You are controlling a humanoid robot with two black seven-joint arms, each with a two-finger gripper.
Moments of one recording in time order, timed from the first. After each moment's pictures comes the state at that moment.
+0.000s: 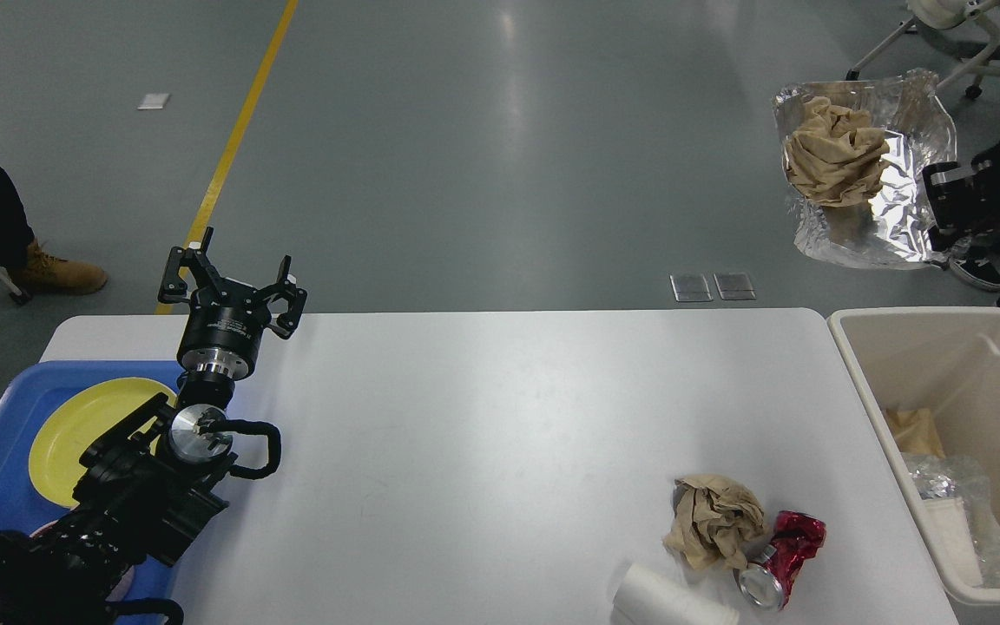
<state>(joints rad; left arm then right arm) -0.70 0.07 -0.99 -0.33 -0.14 -0.52 -0.40 2.21 -0.72 -1.02 1.16 -0.50 0.96 -0.20</state>
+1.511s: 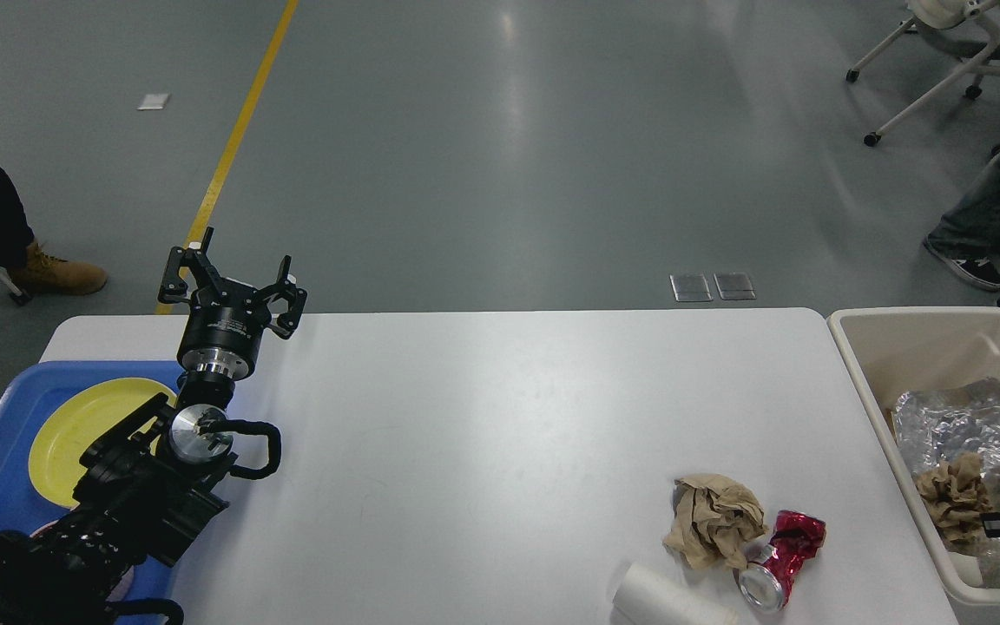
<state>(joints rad) -0.70 0.07 -0.99 -0.33 -0.14 -0.52 -0.40 0.77 -0.46 -1.01 0.38 -0.72 0.14 -0.21</state>
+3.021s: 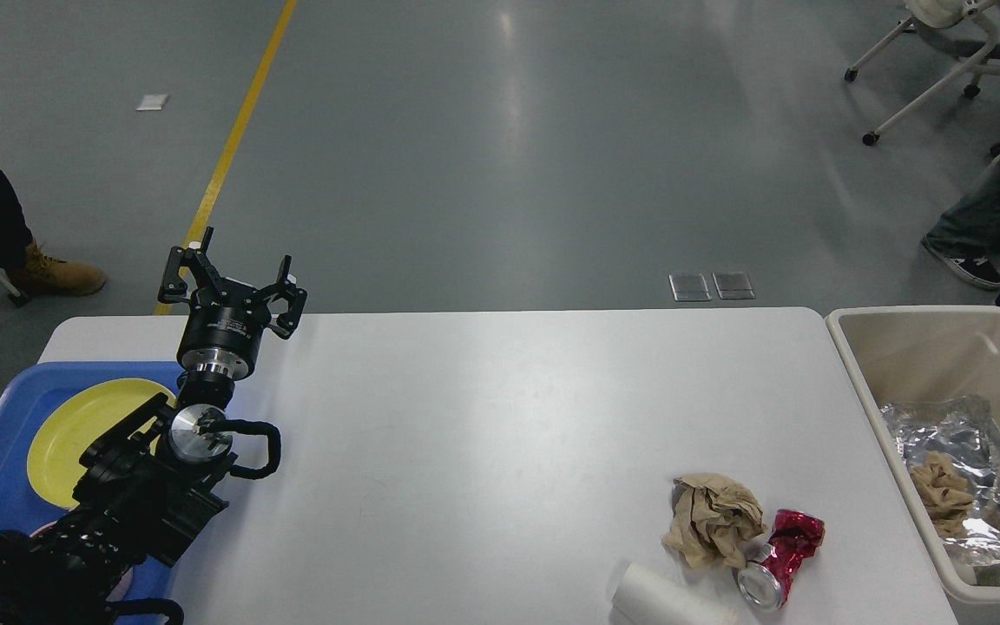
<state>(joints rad) -0.70 0.07 -0.99 -0.33 -0.14 -0.52 -0.40 1.62 -0.71 -1.03 0.78 -0.68 0.83 -0.20</state>
